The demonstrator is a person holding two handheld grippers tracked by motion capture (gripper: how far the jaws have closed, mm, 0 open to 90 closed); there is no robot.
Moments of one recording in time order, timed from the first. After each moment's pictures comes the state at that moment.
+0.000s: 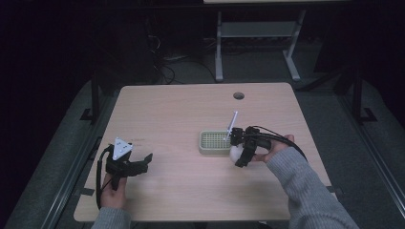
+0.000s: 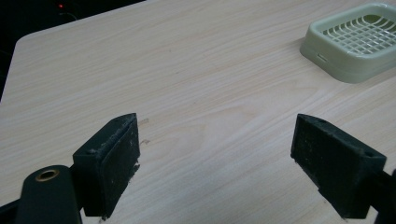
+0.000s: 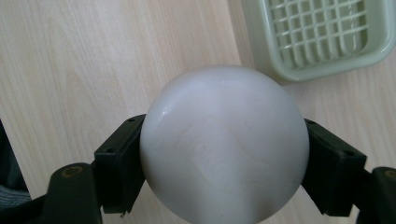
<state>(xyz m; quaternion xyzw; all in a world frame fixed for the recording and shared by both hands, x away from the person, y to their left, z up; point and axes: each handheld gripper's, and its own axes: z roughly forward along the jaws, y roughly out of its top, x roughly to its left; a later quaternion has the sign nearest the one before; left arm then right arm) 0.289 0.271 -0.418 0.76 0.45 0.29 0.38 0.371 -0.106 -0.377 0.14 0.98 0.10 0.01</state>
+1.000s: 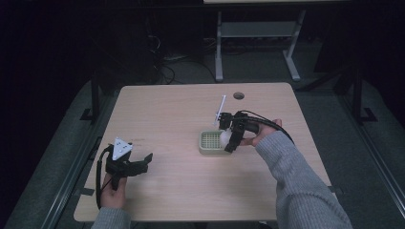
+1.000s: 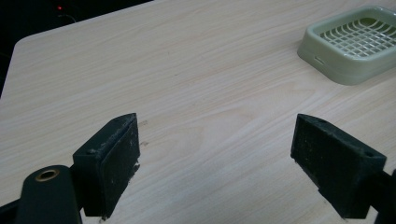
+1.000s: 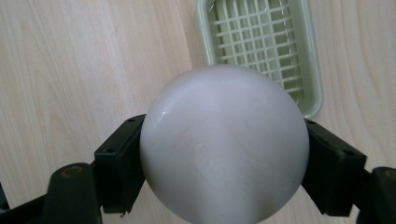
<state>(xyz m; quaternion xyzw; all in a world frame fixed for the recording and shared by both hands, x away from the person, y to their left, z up) 0.288 0.270 -0.417 0.75 0.44 0.29 0.39 0.409 -0.078 -0.357 0.13 0.99 0.11 0.02</state>
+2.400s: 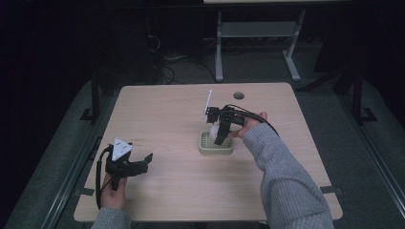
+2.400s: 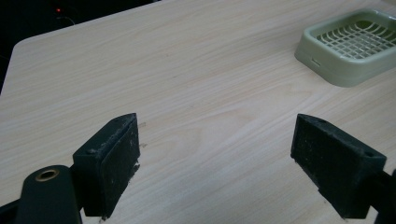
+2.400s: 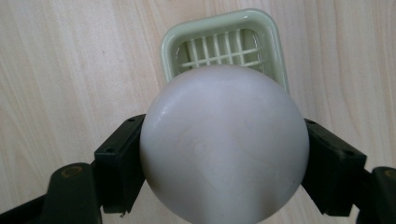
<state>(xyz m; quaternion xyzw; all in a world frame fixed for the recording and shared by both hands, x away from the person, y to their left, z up) 0.287 0.271 -0.416 0.76 0.44 0.29 0.39 0.444 -0.045 -0.369 0.13 0.99 0.09 0.02</state>
